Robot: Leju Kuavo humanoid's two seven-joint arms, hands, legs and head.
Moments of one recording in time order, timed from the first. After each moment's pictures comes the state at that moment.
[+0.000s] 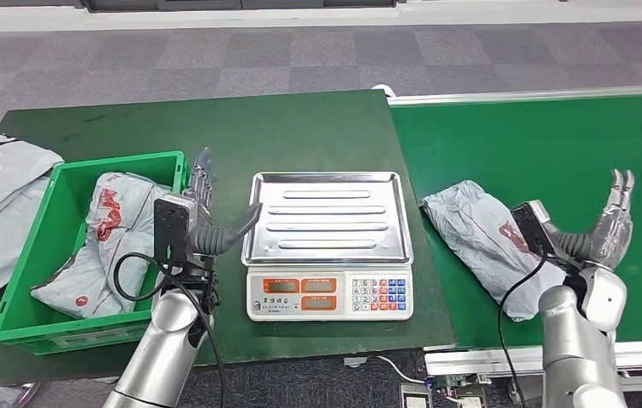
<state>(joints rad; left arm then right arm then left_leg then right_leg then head) -0.34 -0.17 -0.26 -1.25 -0.12 0.25 -0.32 -0.47 -0.09 -0.53 -0.78 1.41 -0.70 -0.23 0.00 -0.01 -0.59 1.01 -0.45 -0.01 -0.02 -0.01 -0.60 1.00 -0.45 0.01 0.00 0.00</state>
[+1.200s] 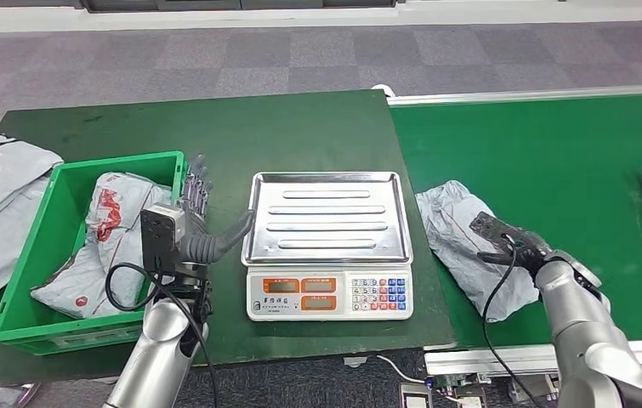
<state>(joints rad) -0.30 -0.15 -0.24 -1.30 -0.09 0.18 -0.34 -0.66 -0.21 -0.30 -0.43 1.23 0.24 0.04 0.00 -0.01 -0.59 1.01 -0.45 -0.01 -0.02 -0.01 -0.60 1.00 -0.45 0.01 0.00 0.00</state>
